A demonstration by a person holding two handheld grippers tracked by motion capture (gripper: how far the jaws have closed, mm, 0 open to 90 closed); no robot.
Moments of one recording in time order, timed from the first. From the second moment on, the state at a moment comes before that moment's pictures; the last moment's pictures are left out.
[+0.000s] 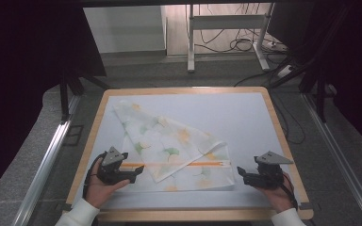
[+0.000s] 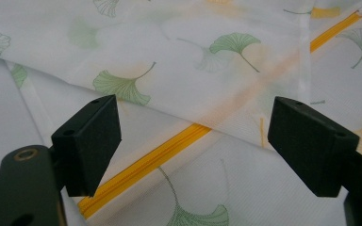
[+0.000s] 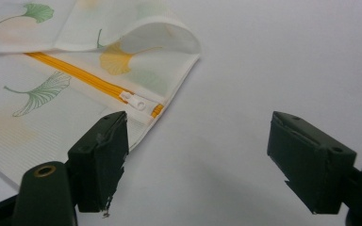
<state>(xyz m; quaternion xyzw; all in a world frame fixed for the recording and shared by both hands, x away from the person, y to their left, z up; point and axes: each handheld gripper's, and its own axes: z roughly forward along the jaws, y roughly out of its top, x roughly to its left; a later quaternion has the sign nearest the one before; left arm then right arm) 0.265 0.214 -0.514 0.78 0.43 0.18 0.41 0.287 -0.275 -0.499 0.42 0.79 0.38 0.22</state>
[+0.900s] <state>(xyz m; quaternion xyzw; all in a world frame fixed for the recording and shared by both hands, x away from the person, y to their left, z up) 0.261 0.214 -0.515 0.79 0.43 0.18 0.41 0.282 -0.273 -0.483 0.42 0.79 0.40 0.21</state>
